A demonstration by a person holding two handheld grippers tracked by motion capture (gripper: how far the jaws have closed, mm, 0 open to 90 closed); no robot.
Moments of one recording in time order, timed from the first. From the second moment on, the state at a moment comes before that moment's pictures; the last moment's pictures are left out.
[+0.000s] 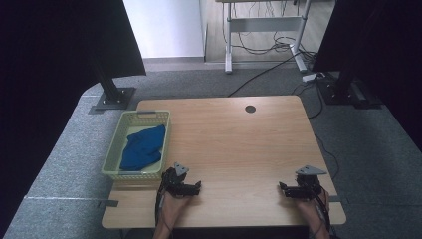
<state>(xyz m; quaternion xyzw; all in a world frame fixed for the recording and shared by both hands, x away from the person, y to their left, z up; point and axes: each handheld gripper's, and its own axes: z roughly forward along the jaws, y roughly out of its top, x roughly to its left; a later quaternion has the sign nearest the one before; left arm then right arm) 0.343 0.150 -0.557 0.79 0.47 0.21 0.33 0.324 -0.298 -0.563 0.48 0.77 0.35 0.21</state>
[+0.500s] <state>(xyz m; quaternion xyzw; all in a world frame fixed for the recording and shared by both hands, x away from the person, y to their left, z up) 0.343 0.152 -0.557 0.79 0.47 0.21 0.33 0.323 -0.296 -0.563 0.47 0.78 0.35 0.20</state>
